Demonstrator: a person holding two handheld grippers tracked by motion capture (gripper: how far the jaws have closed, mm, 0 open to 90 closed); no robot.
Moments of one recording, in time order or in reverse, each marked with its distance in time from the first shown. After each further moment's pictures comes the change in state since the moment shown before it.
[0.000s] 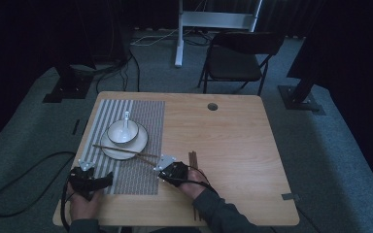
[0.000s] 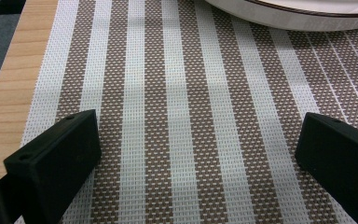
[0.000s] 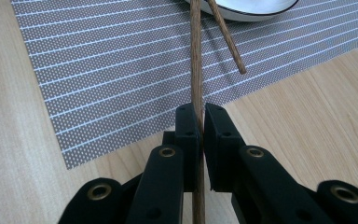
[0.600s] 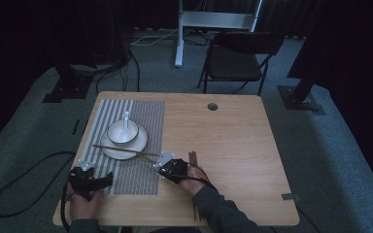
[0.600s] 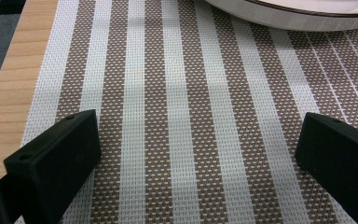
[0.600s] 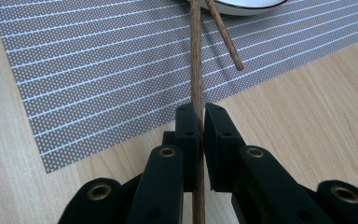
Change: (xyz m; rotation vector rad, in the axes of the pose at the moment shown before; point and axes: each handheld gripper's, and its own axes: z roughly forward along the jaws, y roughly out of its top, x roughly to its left) left arm 0.000 0.000 0.000 0.000 0.000 0.000; right arm -0.008 0.003 0.007 0.028 -0.004 0.003
